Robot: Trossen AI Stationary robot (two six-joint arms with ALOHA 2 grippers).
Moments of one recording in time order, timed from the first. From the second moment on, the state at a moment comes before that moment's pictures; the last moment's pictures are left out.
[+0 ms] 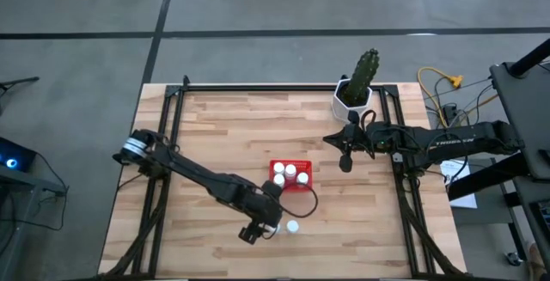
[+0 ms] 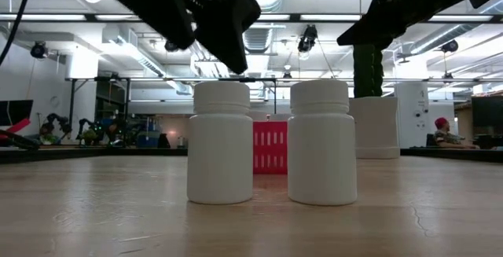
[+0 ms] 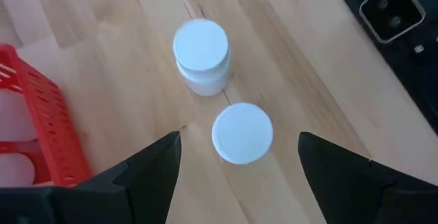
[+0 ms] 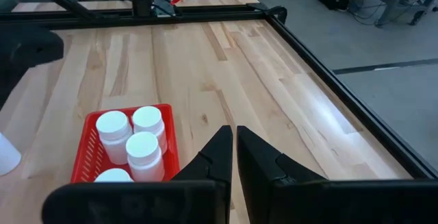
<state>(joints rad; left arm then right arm) -0.40 1.81 1.39 -0.53 0.05 0.06 -0.02 0.89 0.54 -0.05 0.23 0.07</state>
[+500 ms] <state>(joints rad) -0.40 1.87 1.39 -0.47 0.07 0.06 -0.02 0.89 0.54 -0.06 0.23 0.07</state>
